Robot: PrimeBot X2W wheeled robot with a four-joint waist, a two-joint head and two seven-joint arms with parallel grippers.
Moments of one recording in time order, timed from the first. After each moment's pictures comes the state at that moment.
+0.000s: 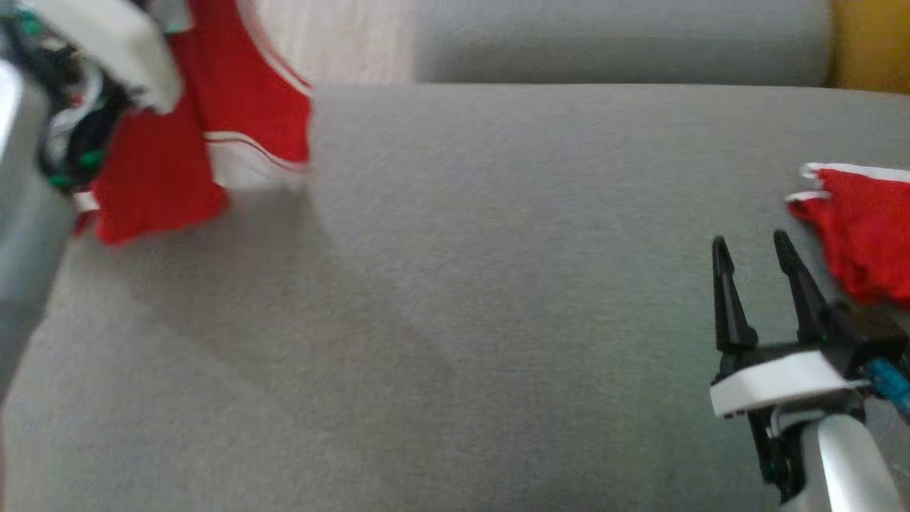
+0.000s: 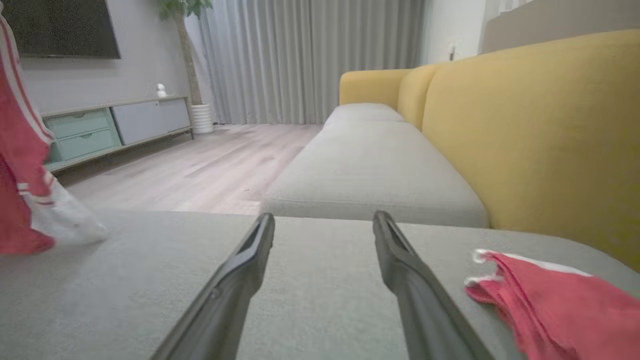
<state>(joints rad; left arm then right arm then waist) -1.06 0.54 -0.65 0.42 -0.73 -0.07 0.26 -0.08 -0.05 -0.03 0.10 0.07 0.13 -0.12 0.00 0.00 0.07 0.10</state>
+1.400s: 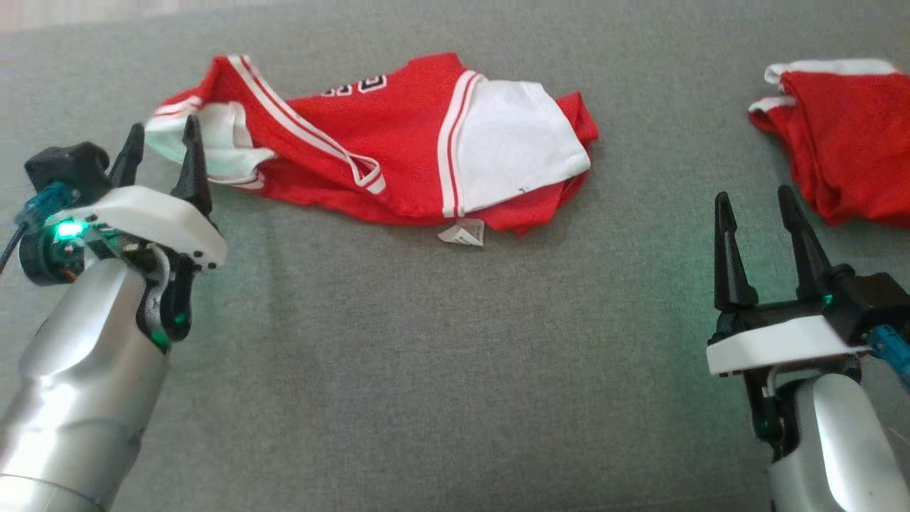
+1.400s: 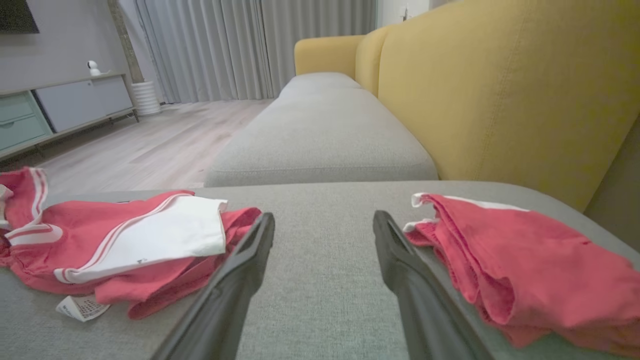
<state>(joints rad) -0.72 0.38 -0.55 0.67 -0.84 0.08 -0.06 -0.18 -0.05 -0.02 0.16 0.08 0.13 -0.18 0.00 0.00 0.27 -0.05</state>
